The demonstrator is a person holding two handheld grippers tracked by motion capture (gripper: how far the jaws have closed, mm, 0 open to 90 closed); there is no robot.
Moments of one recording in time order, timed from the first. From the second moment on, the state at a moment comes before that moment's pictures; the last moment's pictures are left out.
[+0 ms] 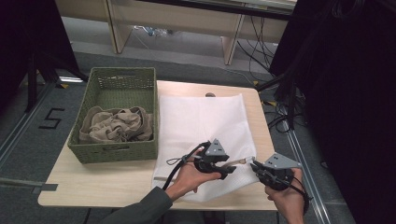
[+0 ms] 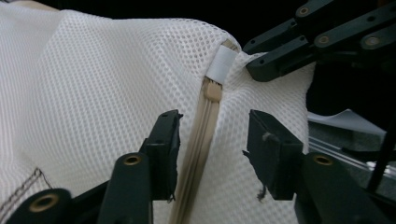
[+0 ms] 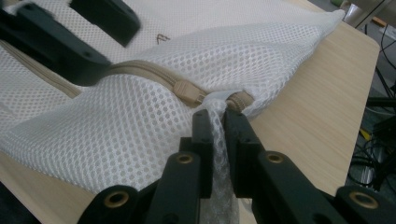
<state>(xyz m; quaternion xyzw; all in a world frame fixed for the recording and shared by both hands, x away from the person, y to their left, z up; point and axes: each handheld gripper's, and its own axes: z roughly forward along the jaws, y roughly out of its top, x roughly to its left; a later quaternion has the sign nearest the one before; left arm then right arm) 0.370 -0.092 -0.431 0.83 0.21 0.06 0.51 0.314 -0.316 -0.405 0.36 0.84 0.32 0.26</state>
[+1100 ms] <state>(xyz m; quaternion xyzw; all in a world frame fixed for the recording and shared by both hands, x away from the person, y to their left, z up) 0.392 -0.154 -0.454 0.86 0.15 0.04 0.48 0.315 -0.313 -0.395 0.34 0.85 0.31 0.28</state>
